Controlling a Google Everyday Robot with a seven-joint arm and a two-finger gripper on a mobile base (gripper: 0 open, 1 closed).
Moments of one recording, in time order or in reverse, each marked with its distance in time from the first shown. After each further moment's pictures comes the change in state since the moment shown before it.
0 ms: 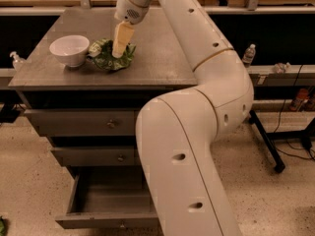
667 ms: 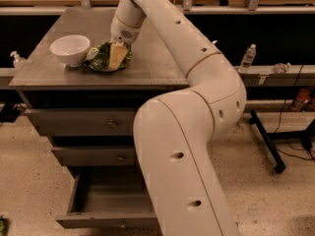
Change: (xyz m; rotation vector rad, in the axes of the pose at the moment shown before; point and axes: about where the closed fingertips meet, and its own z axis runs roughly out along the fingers) arm 0.014 0.034 0.064 -0.146 0.044 0.020
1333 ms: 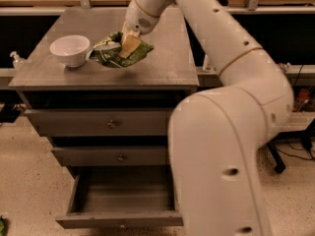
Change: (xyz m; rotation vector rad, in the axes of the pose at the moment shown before) arm 0.010 0.027 -0.074 0.030 -0.113 -0.011
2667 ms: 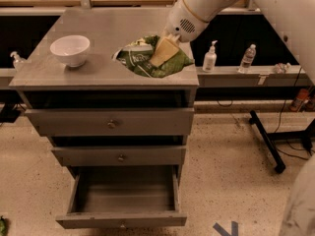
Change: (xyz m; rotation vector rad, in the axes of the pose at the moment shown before) arm 0.050 0.101 -0.096 0.045 0.000 0.304
